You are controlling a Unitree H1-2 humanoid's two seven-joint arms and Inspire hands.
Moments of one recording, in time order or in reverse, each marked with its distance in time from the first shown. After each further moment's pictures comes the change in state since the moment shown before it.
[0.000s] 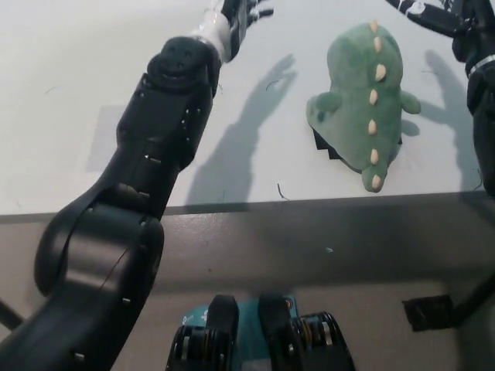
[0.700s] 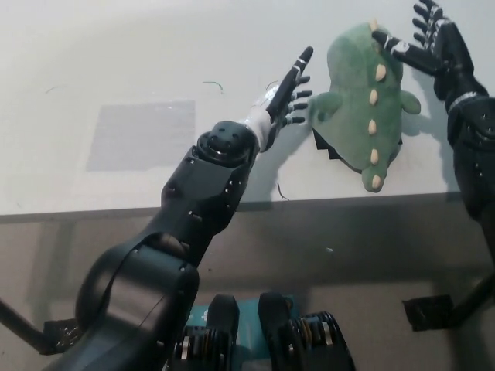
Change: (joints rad) left_arm 0.115 -0.110 -0.080 0.099 0.079 -0.014 -0.032; right_arm 0.041 0.037 -0.015 0.142 0.000 -0.098 -0.011
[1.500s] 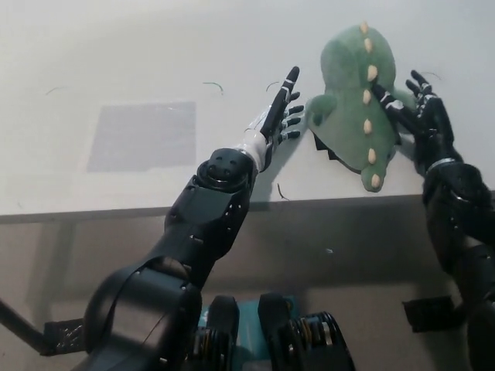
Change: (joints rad) left_arm 0.067 -0.034 0.080 0.004 -0.003 -0.075 0.068; right_arm 0.114 0.106 -0.088 0.040 0.061 -0.033 -0.062
